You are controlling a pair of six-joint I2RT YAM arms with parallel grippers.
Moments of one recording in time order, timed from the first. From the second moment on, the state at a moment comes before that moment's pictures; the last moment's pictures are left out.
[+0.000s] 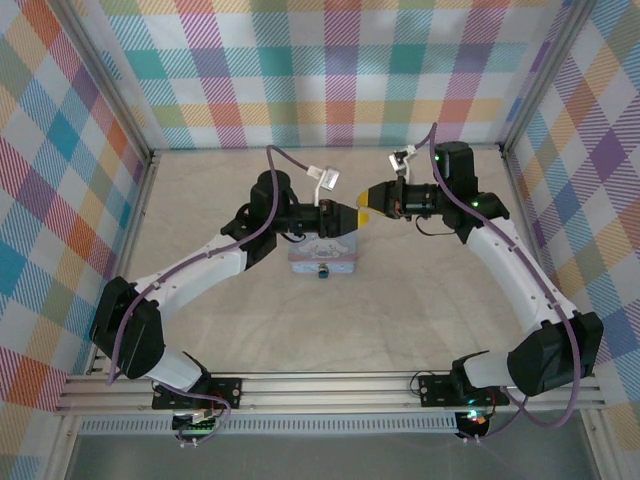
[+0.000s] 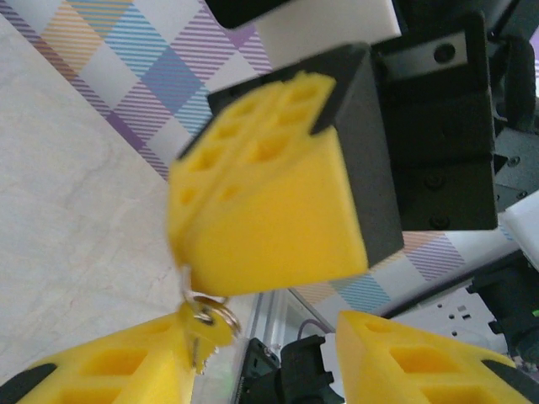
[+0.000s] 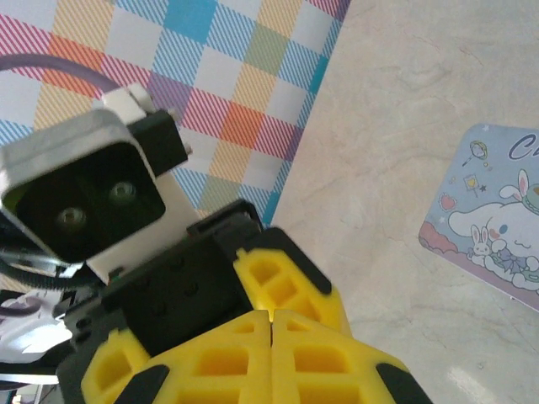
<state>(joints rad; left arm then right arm) -0.66 1.50 1.15 0.22 0.80 -0.72 0.31 1.35 1.30 -0.49 -0.95 0.66</state>
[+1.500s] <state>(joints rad) -0.67 1.47 1.16 0.06 0.71 -0.61 0.30 1.35 1.29 -0.57 -0.98 0.59</state>
